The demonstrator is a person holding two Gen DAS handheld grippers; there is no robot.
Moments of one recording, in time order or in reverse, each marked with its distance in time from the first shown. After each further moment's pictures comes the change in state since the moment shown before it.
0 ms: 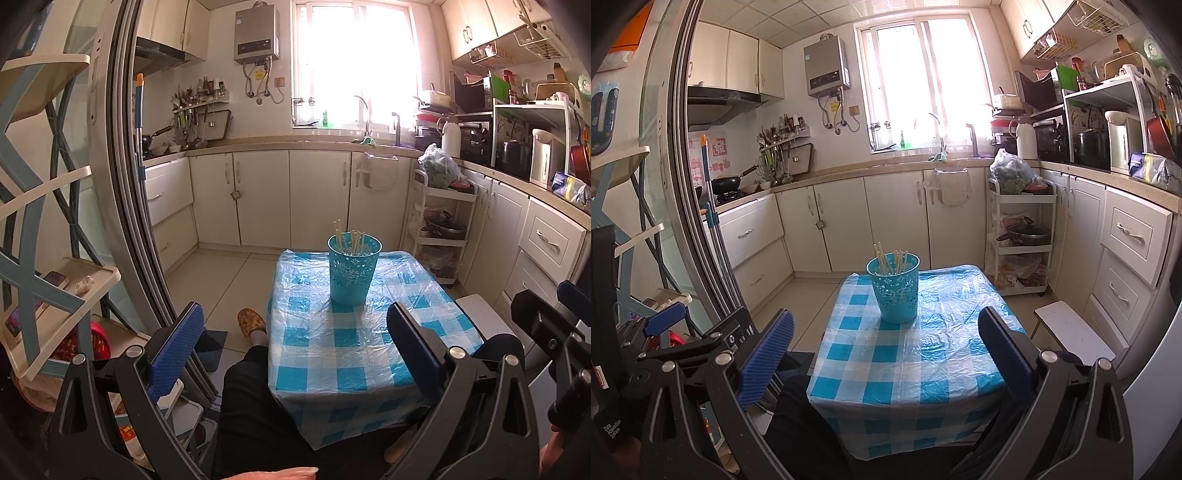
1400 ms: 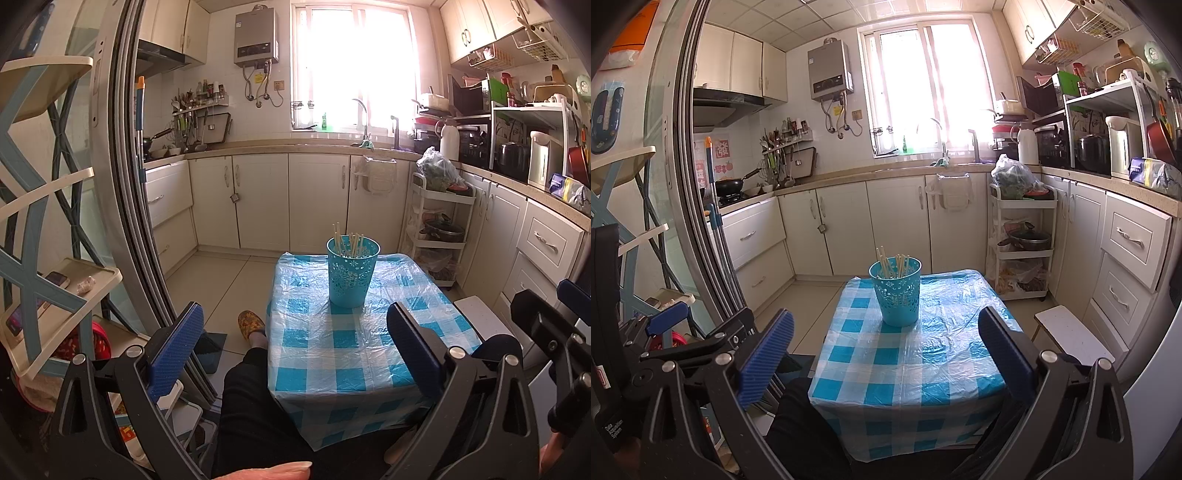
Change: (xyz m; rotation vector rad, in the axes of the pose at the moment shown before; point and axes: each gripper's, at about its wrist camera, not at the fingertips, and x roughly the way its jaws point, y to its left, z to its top) left arm -0.001 -0.004 -0.002 0.000 -0.007 0.000; right arm -0.002 0.003 0.002 -0.006 -0.011 0.007
